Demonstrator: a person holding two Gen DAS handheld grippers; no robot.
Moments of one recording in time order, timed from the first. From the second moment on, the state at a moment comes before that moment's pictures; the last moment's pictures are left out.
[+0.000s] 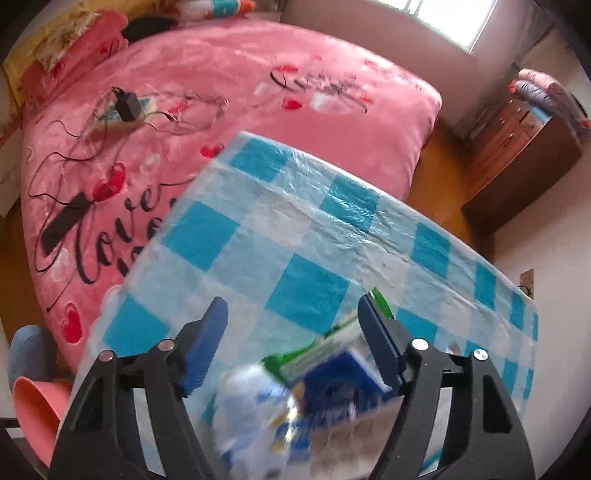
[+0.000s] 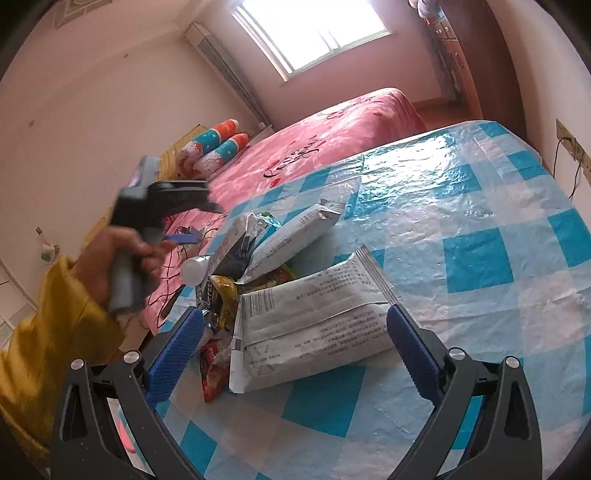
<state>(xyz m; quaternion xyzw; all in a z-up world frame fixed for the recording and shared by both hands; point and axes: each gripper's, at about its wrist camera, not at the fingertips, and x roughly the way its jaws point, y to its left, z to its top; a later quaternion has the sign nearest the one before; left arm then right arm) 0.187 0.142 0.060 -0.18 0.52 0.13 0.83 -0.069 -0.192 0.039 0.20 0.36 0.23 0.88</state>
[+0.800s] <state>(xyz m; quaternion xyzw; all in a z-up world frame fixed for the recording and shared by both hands) 0.131 0.078 0.024 -0.12 0.58 0.05 0.81 -0.068 -0.207 0.034 0.21 0.37 0.21 0.88</state>
